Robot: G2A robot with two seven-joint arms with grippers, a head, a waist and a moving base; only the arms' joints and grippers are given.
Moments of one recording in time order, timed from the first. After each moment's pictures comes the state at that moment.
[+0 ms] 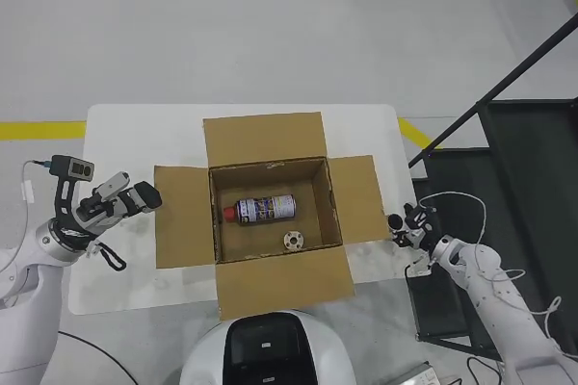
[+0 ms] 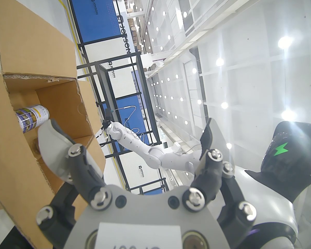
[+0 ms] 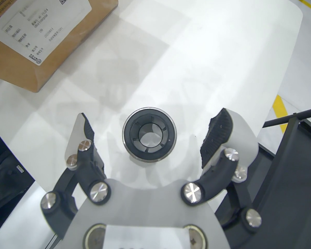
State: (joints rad) left arm 1.39 -1.04 -1.65 -1.65 -0.61 -0.25 -1.08; right arm -1.26 -0.99 1.37 -0.81 -1.51 -0.75 -0.47
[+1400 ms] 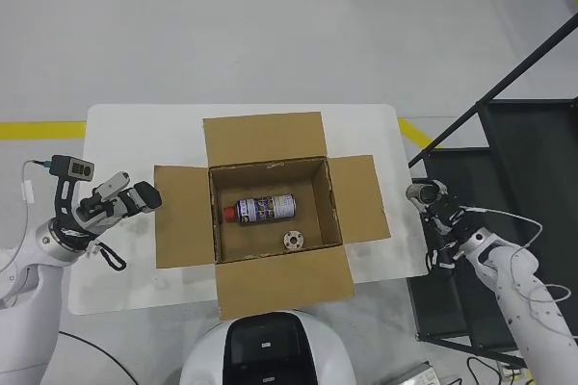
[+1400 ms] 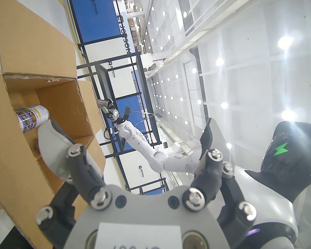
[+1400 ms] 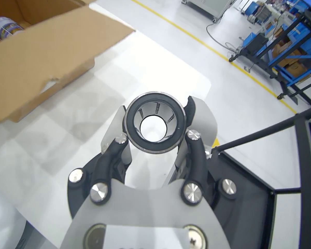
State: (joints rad) left arm 1.39 -1.04 -1.65 -1.65 -0.61 -0.25 -1.08; right arm -1.54 -0.90 1.63 -1.28 -1.53 -0.57 -0.58
